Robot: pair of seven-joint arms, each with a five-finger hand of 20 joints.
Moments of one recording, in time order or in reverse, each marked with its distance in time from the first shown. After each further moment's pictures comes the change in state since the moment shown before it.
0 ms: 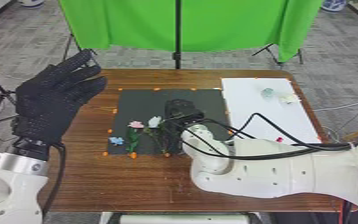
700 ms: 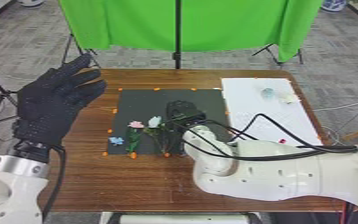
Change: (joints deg) left arm 1.3 -0.7 -0.5 -0.2 -0.1 0.8 -0.8; right arm -1.0 2.1 1.8 -2.9 -0.2 -2.9 0.2
